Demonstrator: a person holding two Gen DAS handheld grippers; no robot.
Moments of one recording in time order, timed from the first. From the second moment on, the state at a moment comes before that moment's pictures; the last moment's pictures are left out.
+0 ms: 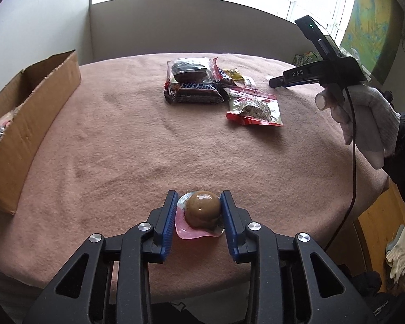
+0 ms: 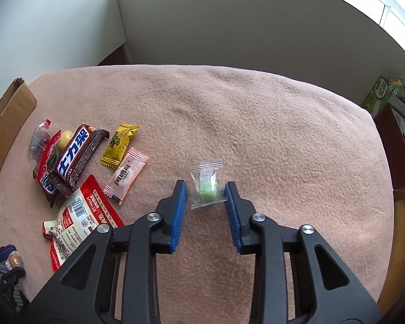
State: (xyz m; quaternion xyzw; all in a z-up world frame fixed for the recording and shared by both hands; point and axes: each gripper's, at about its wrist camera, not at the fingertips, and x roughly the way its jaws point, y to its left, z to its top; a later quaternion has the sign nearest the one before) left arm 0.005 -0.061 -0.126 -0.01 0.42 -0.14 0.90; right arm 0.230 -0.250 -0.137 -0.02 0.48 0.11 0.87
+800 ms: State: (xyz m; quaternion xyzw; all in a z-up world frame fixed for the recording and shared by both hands) left arm 0.018 -0.022 -0.111 -0.08 0.41 -0.11 0.90; right arm 0.181 -0.205 -0.078 -0.01 0.42 0.17 0.89
